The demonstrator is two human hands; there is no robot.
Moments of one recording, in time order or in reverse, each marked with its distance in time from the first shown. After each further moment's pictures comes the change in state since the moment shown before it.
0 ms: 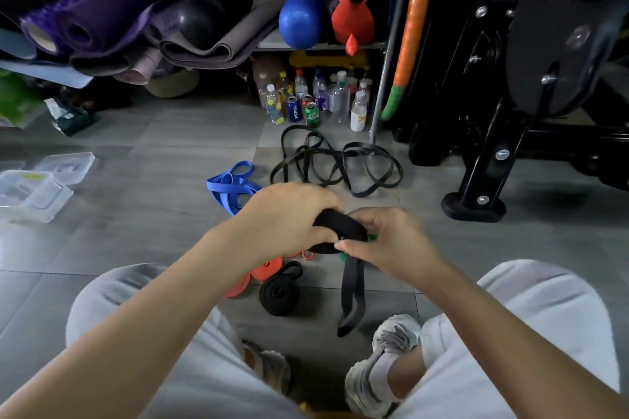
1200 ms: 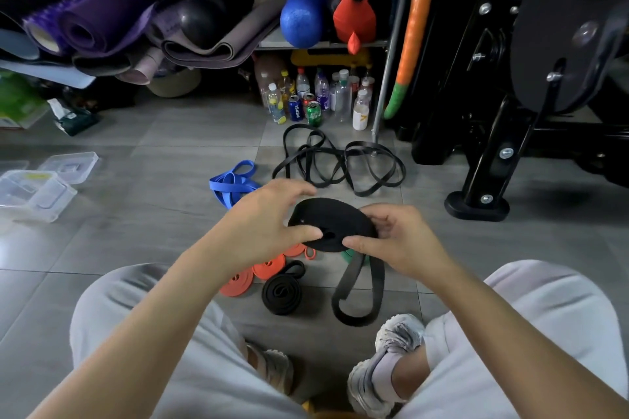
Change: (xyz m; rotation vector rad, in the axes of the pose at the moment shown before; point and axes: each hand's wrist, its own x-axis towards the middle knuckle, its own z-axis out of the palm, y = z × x) left_hand -0.021 -0.023 0.013 -0.339 0.091 -0.225; right_hand 0.002 0.008 0.000 0.312 0.001 0.005
